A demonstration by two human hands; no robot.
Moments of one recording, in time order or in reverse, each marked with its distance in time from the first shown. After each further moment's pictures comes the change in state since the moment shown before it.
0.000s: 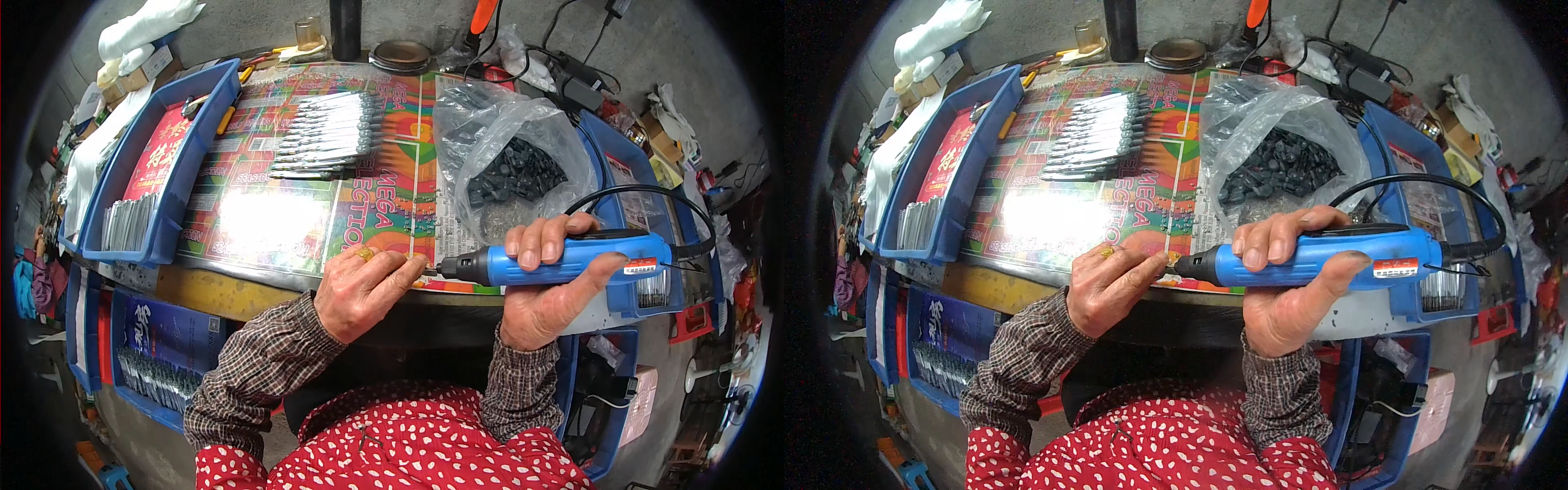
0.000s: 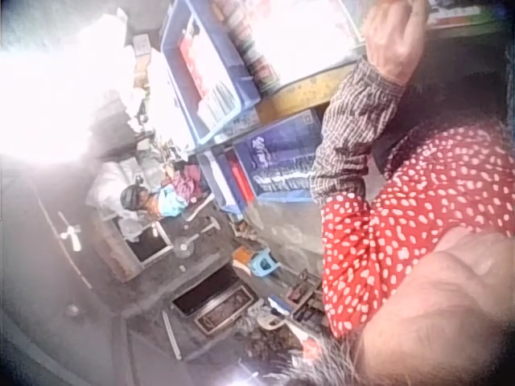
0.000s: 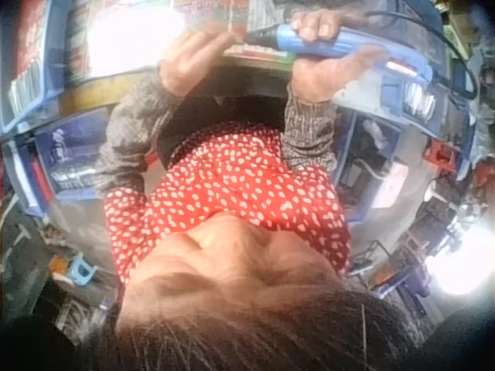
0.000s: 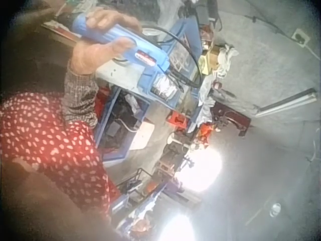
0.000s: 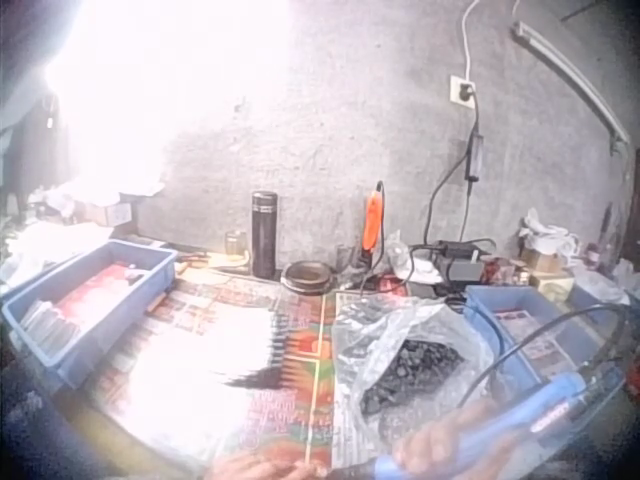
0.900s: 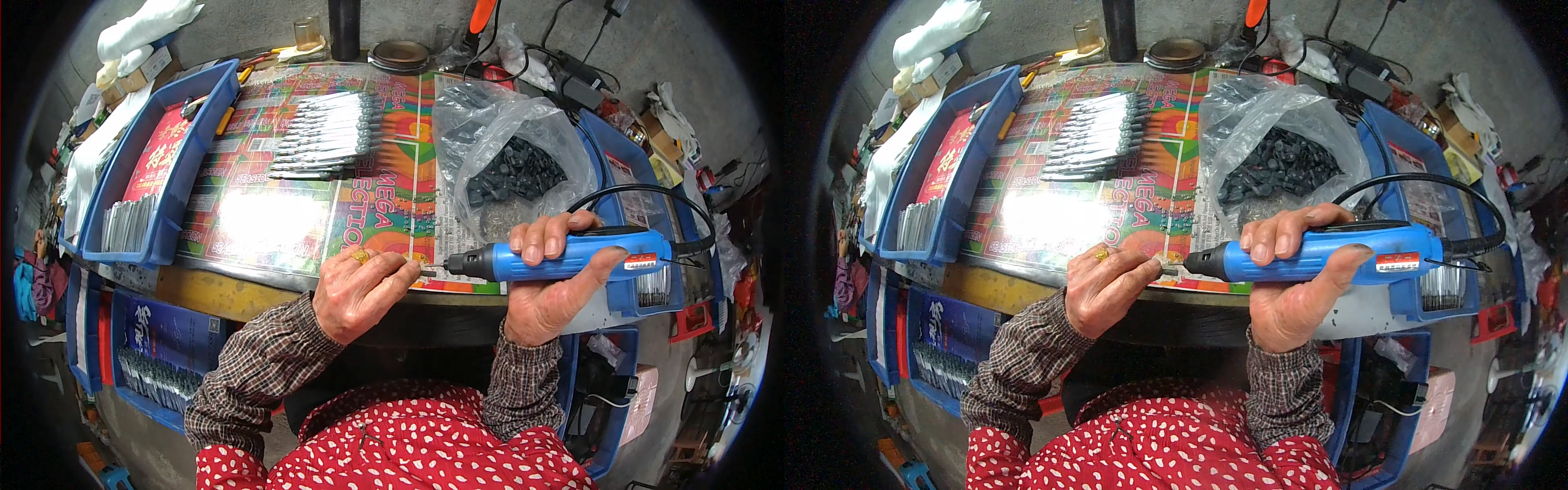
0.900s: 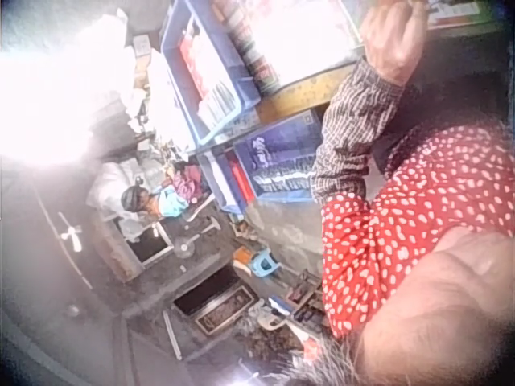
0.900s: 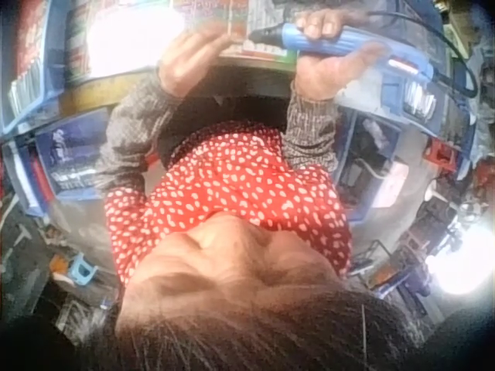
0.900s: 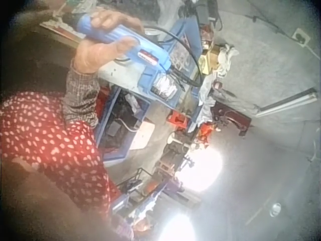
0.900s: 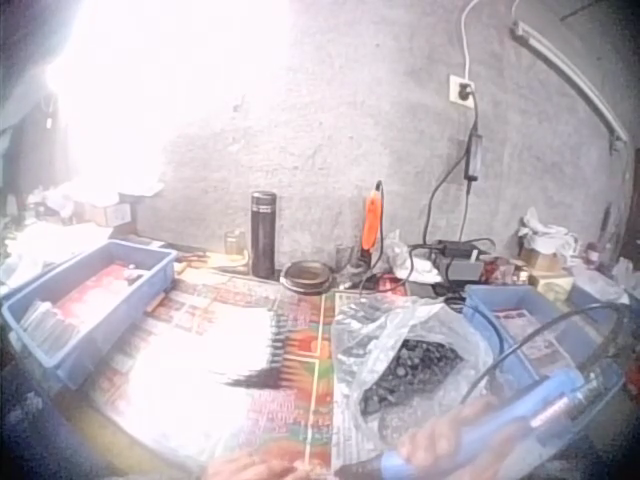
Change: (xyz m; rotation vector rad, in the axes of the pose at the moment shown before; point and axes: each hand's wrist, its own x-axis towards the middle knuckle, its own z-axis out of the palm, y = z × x) left_hand -0.002 -0.002 0.000 0.003 0.038 0.044; right_hand 0.003 -0.003 -0.005 -0.054 0.036 0.007
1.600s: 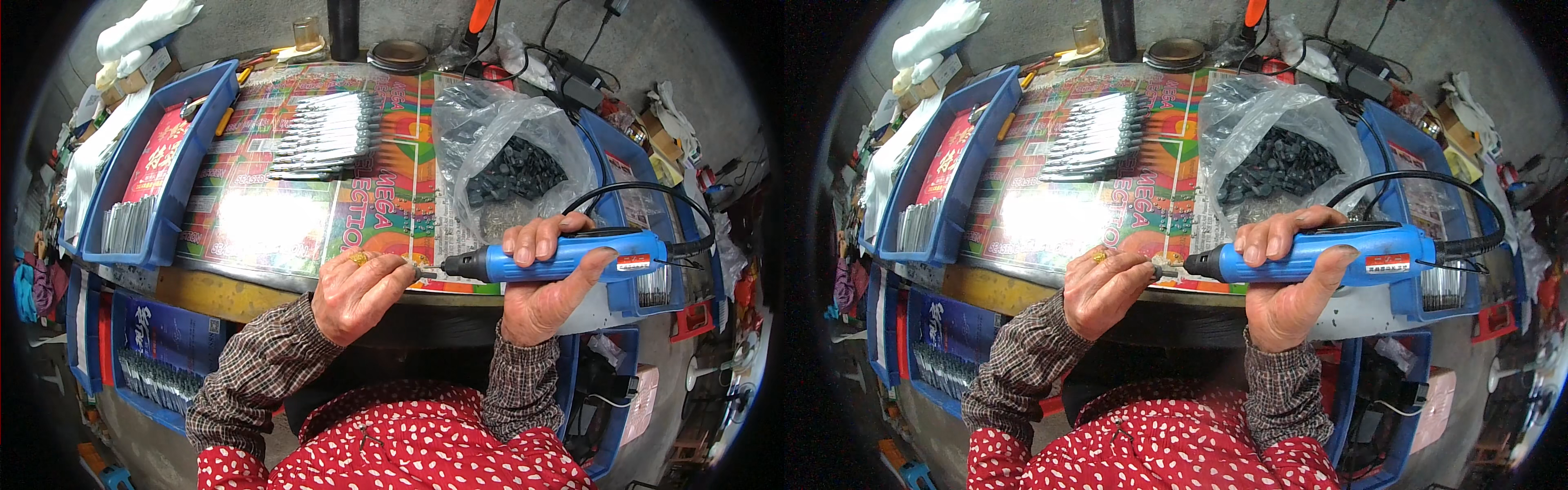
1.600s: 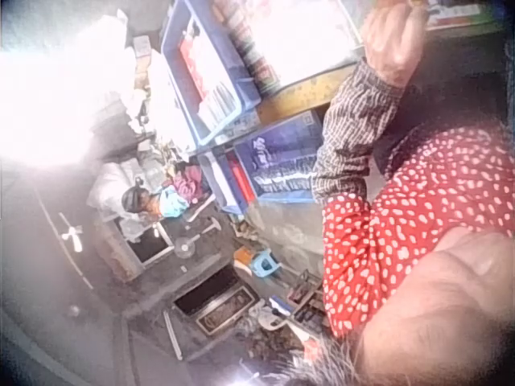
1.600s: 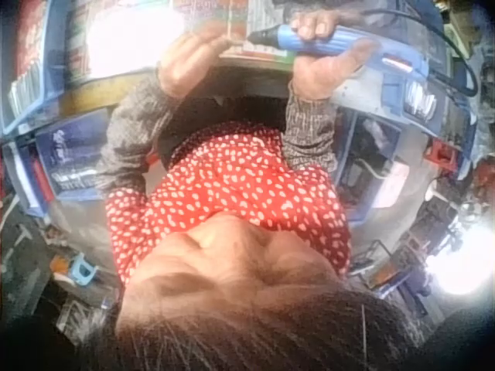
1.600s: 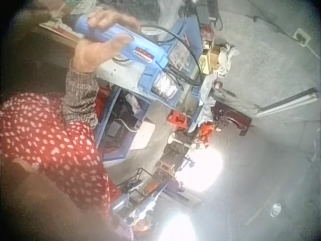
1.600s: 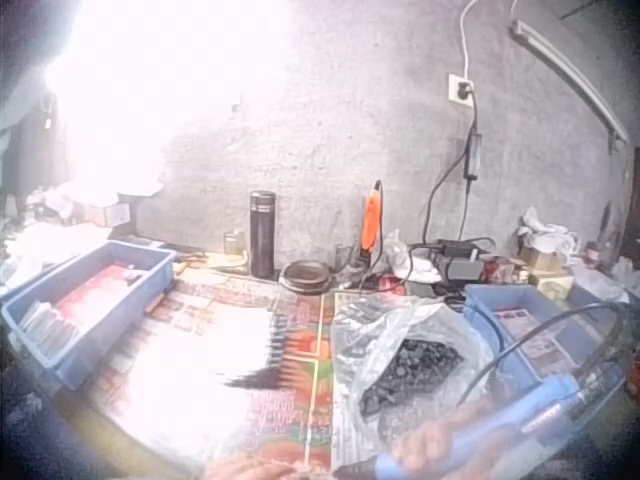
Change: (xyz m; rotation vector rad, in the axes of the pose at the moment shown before) left_hand 0.005 0.003 -0.004 -0.055 0.021 -0.003; right_hand -0.003 0.004 -0.003 -0.010 -0.018 0.027
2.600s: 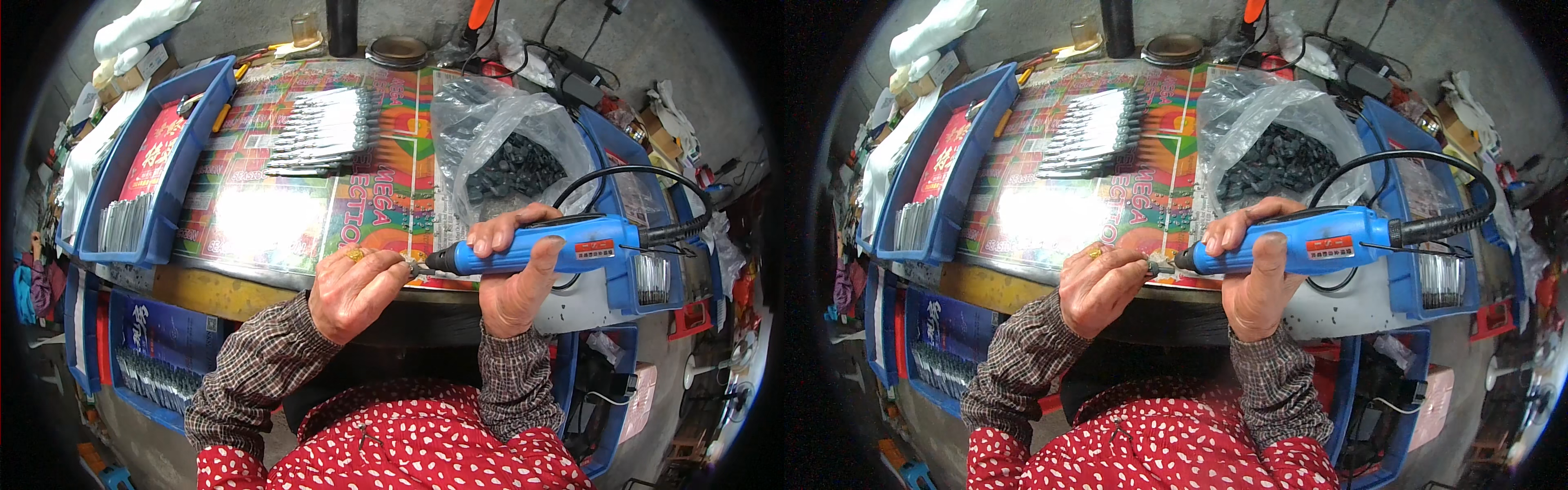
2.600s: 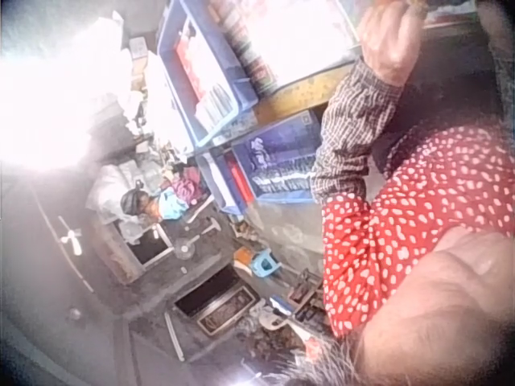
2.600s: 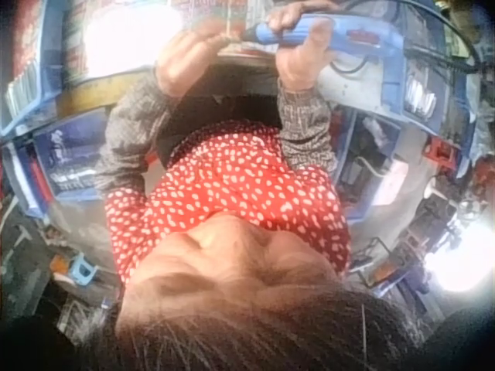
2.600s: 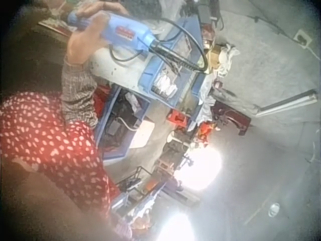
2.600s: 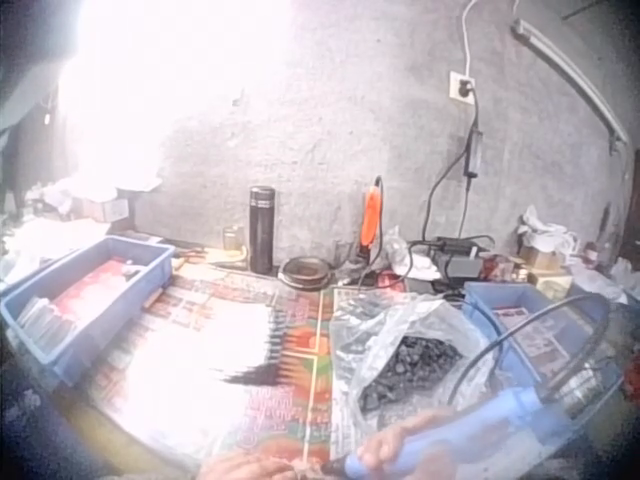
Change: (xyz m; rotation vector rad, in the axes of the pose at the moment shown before) left_hand -0.002 0.000 -0.001 0.013 -0.011 -0.034; right_hand -0.006 0.024 0.005 -0.118 -0.003 0.029
